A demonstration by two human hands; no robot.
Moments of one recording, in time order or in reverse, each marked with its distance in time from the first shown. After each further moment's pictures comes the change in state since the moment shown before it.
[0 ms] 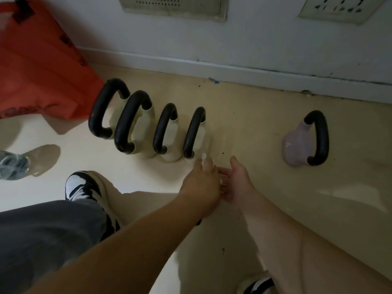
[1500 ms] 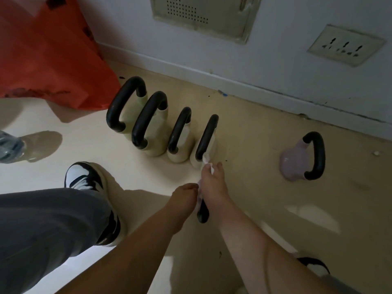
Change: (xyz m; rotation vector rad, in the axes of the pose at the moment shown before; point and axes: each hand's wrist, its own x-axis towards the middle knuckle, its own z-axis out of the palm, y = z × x) left_hand -0.058 -0.051 0.005 -1.432 -0.102 -0.489; right_hand -0.059 0.031 0.088 -0.505 0.140 -0.420
